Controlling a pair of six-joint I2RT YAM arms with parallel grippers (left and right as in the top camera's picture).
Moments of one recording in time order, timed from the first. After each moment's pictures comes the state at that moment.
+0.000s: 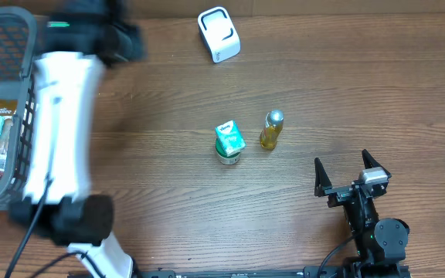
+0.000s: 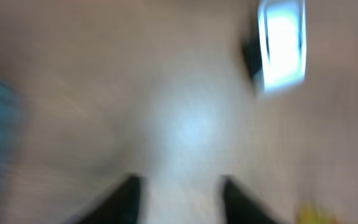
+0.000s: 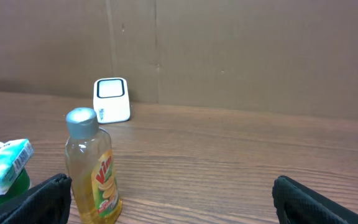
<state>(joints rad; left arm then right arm) -0.05 1.90 2.21 -1.28 0.01 -0.28 0.05 0.01 0.02 -0.02 -0.12 -0.01</state>
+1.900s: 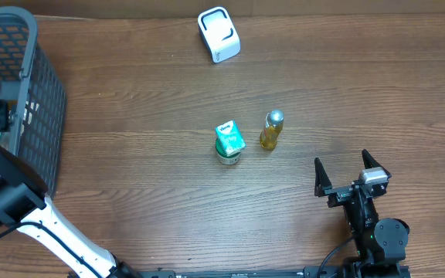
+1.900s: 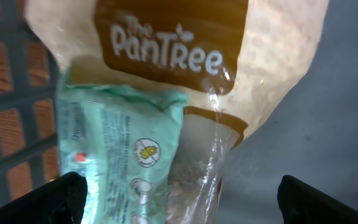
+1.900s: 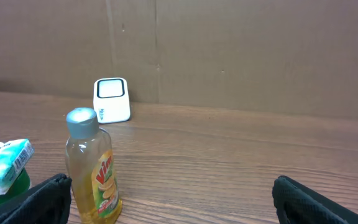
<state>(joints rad) 0.68 2.33 2.16 -1.20 -0.12 0.55 0.05 0.01 0.02 -0.02 -0.12 -0.01</state>
